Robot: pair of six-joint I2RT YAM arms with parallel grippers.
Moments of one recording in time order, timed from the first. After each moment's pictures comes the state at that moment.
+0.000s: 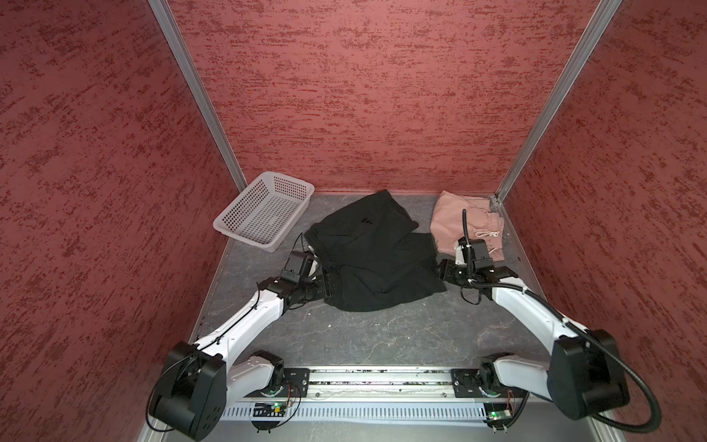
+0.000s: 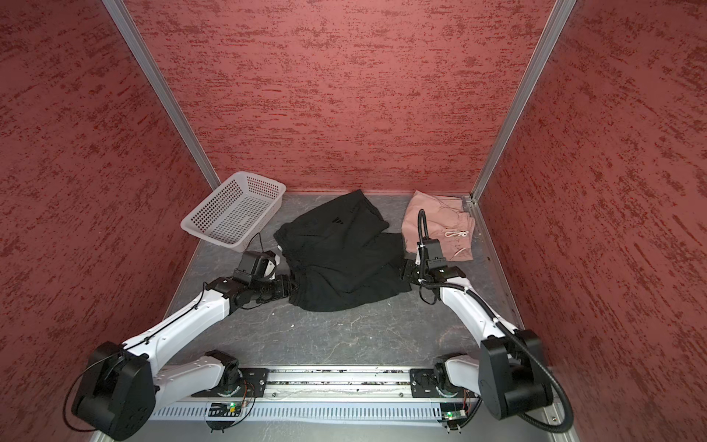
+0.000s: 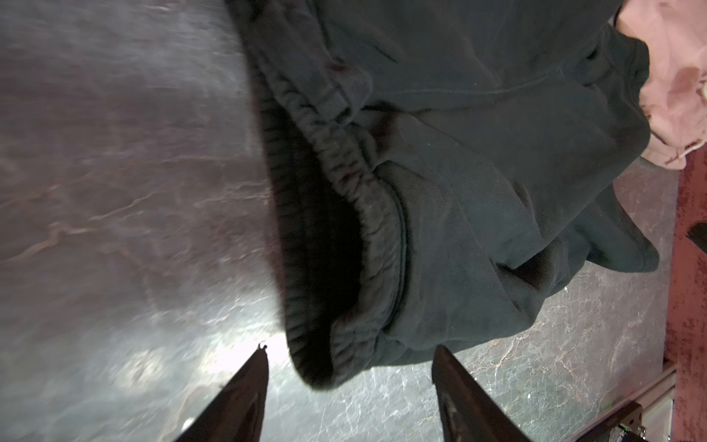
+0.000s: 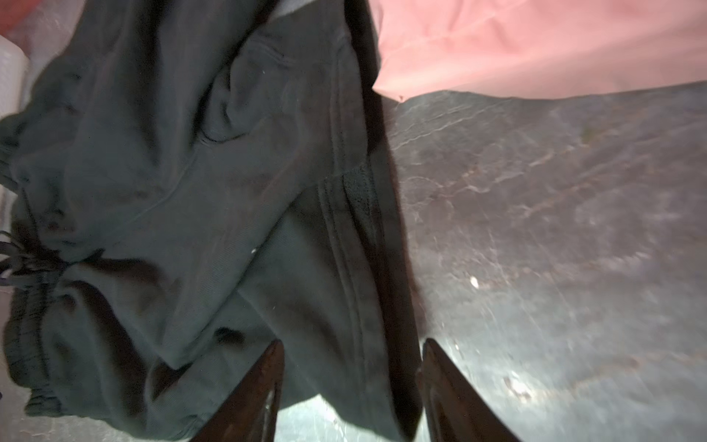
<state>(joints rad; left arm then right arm) -0.36 1.16 0.62 -0.45 0.24 -0.57 0.19 1.29 0.73 -0.40 -0.15 0.46</state>
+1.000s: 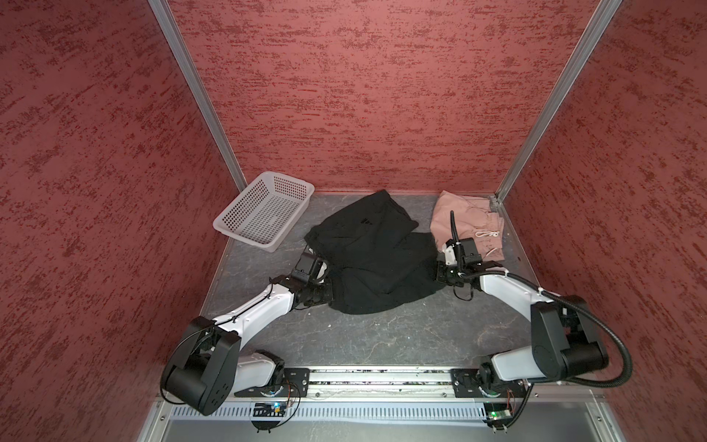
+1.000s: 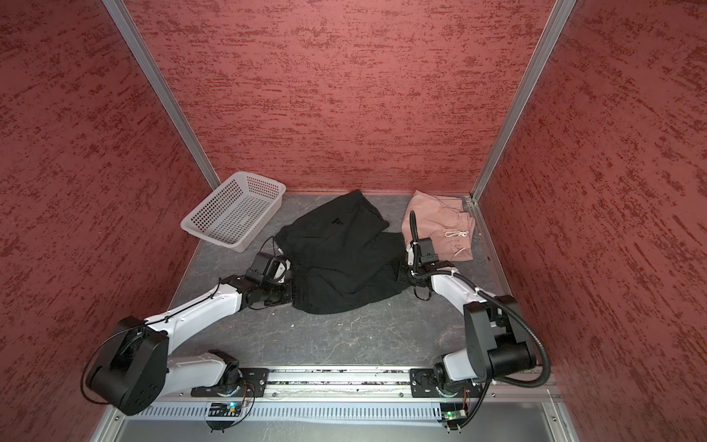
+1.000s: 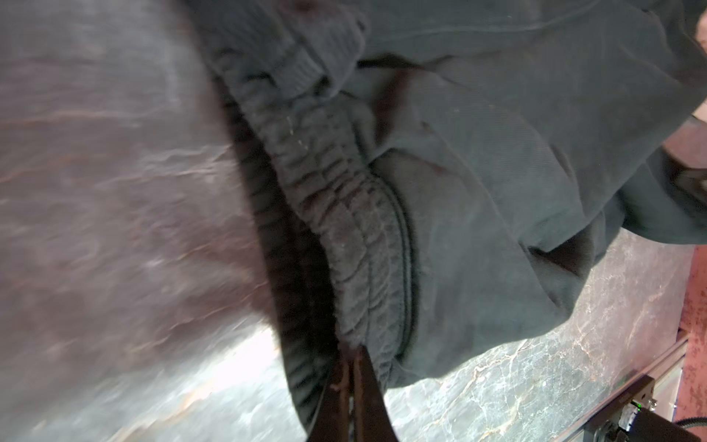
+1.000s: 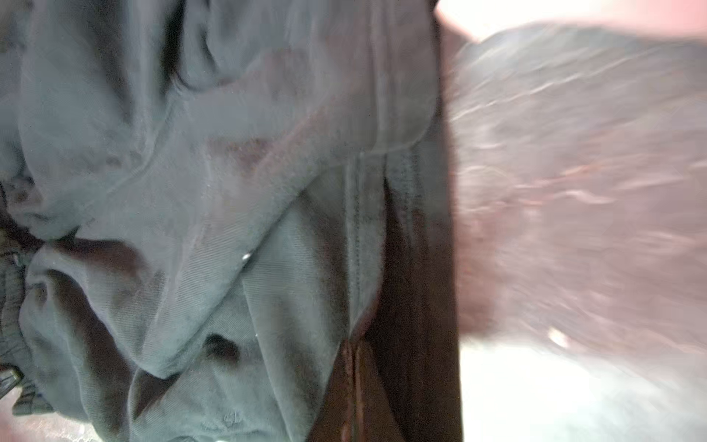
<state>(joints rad) -0.40 1.26 0.63 -0.45 0.26 -0.58 0.19 1.40 0.75 -0.35 -0.23 0.43</state>
